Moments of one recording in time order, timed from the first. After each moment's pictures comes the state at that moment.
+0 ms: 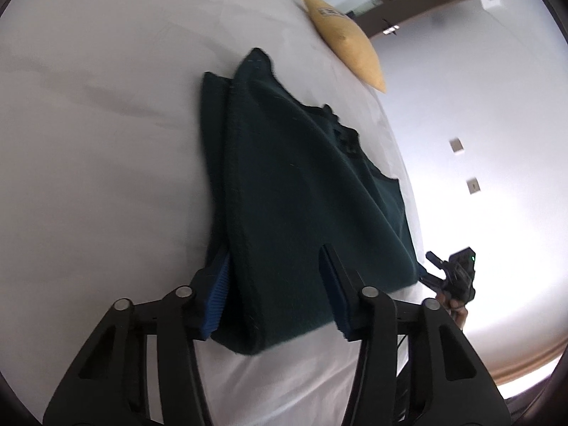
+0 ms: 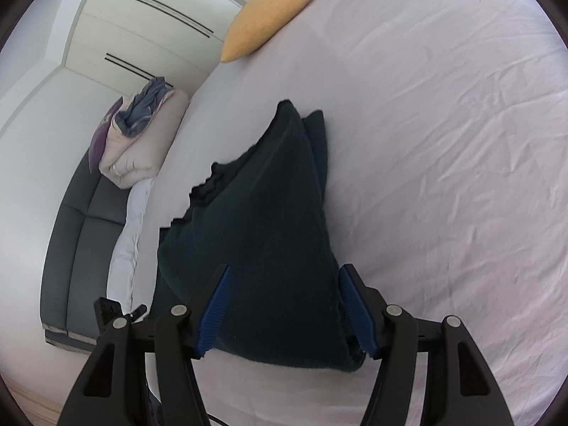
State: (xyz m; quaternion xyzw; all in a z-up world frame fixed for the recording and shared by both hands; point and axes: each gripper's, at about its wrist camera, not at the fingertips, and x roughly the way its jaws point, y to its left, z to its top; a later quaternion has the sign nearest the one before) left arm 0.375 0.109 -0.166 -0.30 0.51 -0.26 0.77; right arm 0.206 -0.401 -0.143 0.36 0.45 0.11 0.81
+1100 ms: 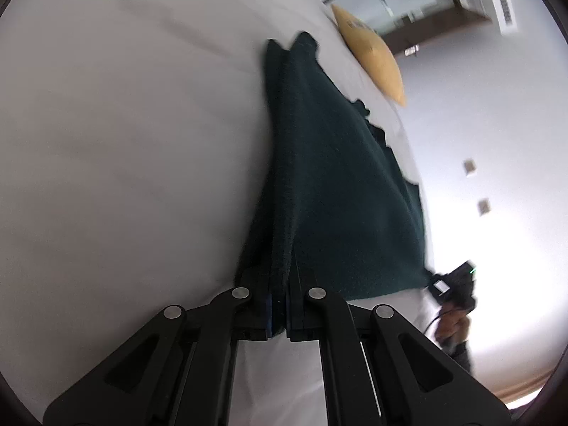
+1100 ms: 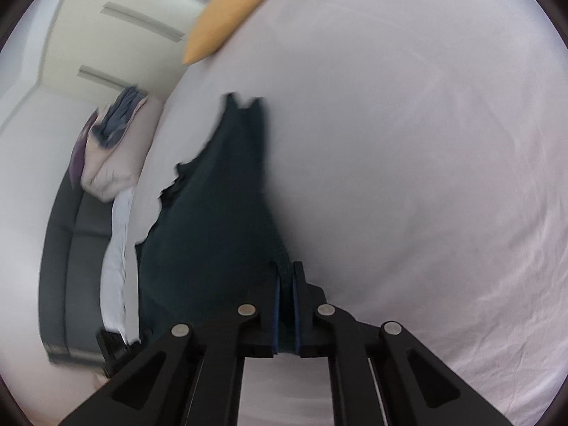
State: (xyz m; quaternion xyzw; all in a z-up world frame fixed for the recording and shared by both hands) left arm 0.316 0.136 -0.209 -0.35 0.50 -0.20 0.77; right arm 0.199 -0.425 -0.184 0.41 0.47 0.06 0.78
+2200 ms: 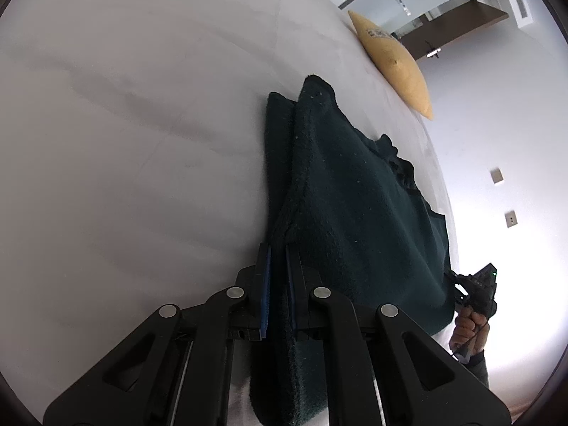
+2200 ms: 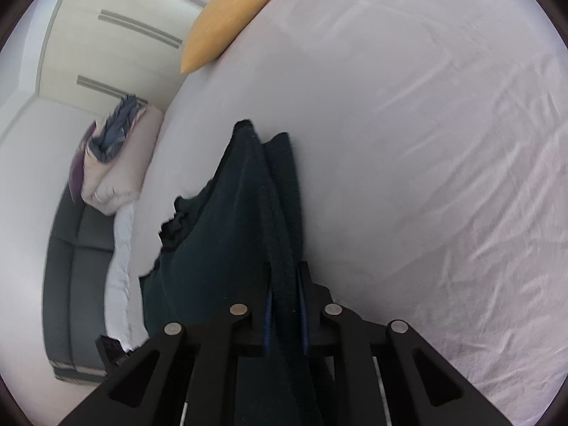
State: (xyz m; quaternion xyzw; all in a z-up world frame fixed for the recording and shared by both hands) left arm 0.387 0.137 -0.185 -0.29 0.51 -0.14 0.80; right arm 0.274 -0.409 -0.183 0.41 0.45 0.06 0.79
